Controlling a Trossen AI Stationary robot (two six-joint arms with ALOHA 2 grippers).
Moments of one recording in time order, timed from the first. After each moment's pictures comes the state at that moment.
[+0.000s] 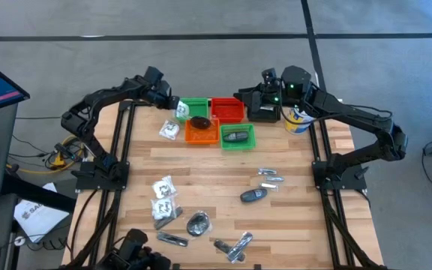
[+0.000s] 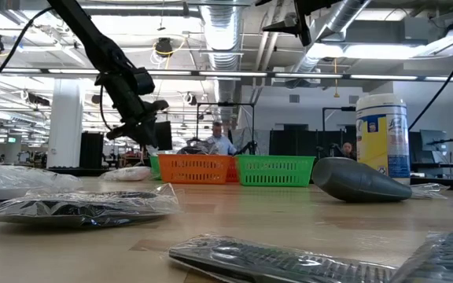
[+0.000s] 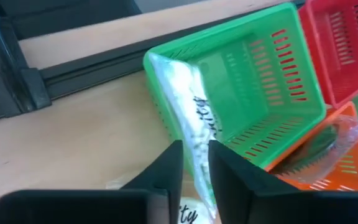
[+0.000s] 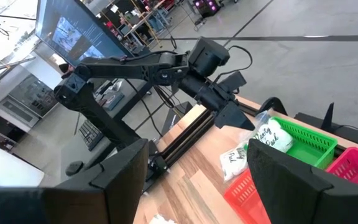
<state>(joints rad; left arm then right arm) 1.04 1.67 1.07 -0.48 0.33 -0.27 -0.45 1.30 1.26 -0.17 -0.16 0.61</state>
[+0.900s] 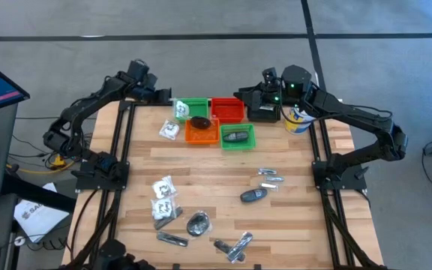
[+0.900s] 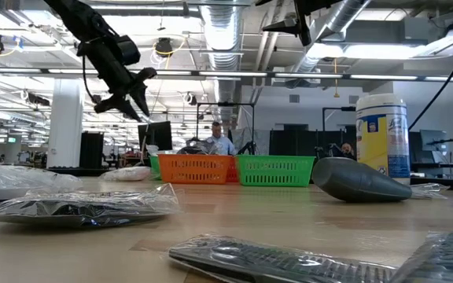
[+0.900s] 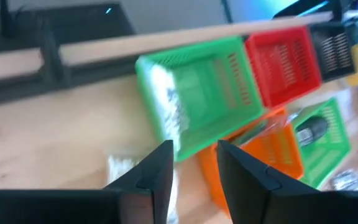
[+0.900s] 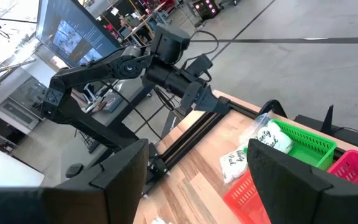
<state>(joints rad) 1.08 1.42 1.07 -0.64 0.34 -0.34 -0.45 1.30 1.26 -0.16 -0.16 0.61</state>
